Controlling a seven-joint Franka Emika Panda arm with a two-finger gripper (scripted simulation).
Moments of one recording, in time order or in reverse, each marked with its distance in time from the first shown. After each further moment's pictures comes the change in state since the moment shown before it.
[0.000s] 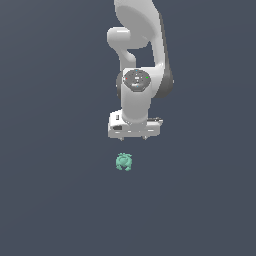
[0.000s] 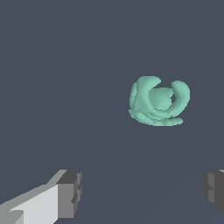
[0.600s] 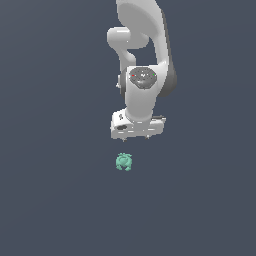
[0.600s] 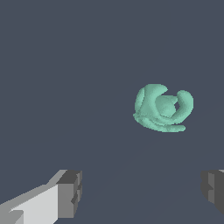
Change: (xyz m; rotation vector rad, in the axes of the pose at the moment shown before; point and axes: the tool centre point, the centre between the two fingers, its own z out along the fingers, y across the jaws) arm 0.004 -0.009 -0.008 -0.019 0.012 -0.070
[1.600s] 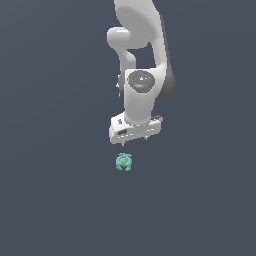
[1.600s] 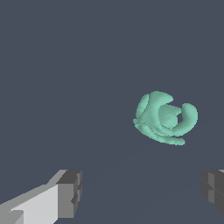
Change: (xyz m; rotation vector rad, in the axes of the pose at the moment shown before) arm 0.006 0.006 0.006 -0.004 0.002 -0.156
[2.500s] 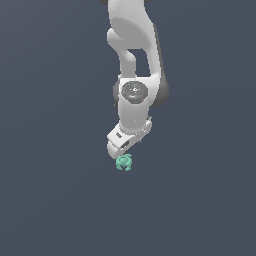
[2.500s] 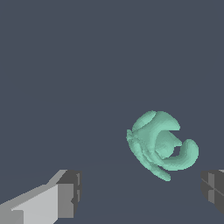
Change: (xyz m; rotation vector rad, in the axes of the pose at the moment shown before) arm 0.014 0.021 0.020 -0.005 0.007 -0.449
